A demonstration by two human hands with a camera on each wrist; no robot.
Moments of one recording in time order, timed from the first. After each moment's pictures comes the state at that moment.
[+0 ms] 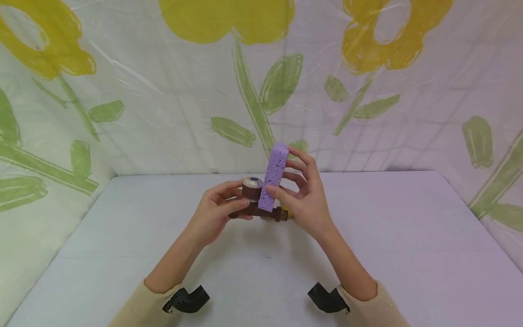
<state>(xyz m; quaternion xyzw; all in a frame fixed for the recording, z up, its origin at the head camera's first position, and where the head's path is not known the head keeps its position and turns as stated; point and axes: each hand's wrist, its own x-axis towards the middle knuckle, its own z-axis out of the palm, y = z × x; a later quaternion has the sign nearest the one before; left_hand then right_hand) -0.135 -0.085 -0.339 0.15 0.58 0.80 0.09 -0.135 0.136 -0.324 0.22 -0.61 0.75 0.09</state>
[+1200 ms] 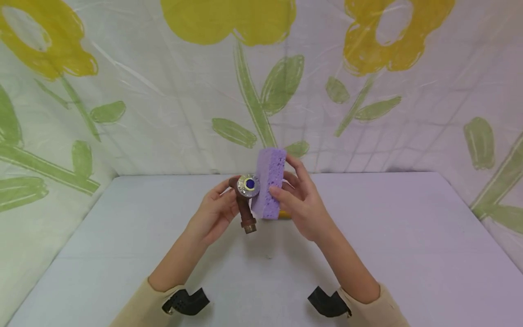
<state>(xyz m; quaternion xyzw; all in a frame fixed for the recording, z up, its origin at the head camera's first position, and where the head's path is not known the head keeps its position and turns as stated) -0.141 -0.086 -0.348 0.07 0.45 0.88 0.11 -0.132 0.138 -0.322 0.23 -0.53 0.81 -0.06</state>
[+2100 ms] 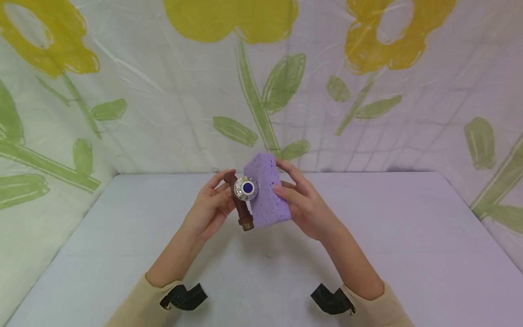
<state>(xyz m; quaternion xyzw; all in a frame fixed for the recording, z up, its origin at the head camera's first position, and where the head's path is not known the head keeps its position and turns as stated) -0.144 -0.096 -0.350 0.12 0.42 0.89 0.09 -0.135 0.147 -0.321 0.25 -0.52 0.80 -0.18</state>
